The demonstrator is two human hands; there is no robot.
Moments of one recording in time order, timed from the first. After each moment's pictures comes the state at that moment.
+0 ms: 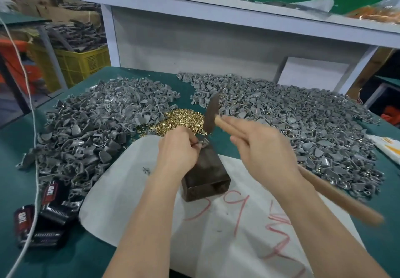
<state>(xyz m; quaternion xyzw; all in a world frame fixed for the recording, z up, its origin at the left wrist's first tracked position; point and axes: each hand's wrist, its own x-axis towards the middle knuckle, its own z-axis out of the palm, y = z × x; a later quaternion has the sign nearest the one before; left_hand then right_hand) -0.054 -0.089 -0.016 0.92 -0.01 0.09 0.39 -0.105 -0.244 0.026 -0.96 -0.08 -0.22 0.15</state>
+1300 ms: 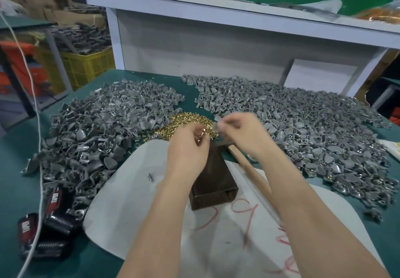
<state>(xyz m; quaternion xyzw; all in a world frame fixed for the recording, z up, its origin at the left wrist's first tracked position) -0.050 -0.095 -0.015 0.85 -0.02 0.16 0.49 -0.026 -0.232 0.017 -0.90 -0.05 -0.07 0.43</state>
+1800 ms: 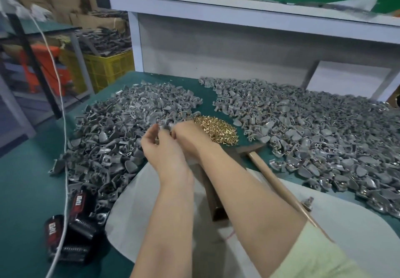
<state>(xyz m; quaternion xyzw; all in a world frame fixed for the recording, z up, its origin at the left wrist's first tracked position) -0.039 -0.062 -0.009 0.37 0.28 0.28 0.84 0.037 -0.095 -0.019 -0.97 -0.22 0.01 0.08</state>
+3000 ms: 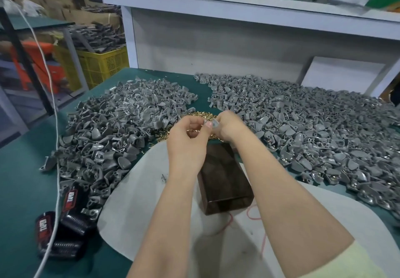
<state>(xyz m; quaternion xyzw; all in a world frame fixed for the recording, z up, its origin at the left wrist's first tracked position) -0.045 -0.080 -0.013 0.70 0.04 0.19 0.69 0.052 -0.179 -0.008 -0.95 0.01 0.04 0.32</state>
